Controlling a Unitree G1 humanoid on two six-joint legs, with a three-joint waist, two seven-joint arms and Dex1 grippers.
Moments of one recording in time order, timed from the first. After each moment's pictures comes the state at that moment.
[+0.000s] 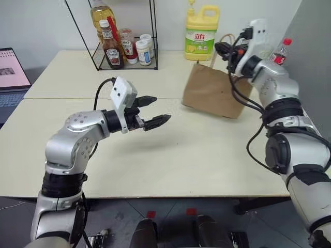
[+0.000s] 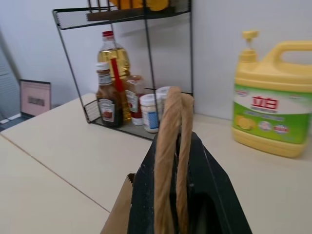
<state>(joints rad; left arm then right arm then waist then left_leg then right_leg) -0.54 0.59 0.09 -0.27 -0.51 0.73 -0.78 -1.36 -0.35 -0.17 1.03 0.25 0.17 0.70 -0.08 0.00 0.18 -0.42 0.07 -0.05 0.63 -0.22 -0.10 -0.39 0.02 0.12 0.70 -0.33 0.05</state>
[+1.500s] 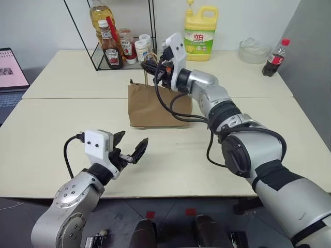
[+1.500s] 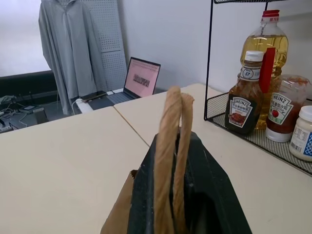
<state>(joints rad) 0.08 0.37 0.25 -0.78 -0.58 0.76 -0.27 -1.49 0.02 -0.13 1.30 0.12 -0.08 0.80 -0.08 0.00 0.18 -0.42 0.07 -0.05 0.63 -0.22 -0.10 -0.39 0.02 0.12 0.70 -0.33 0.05</state>
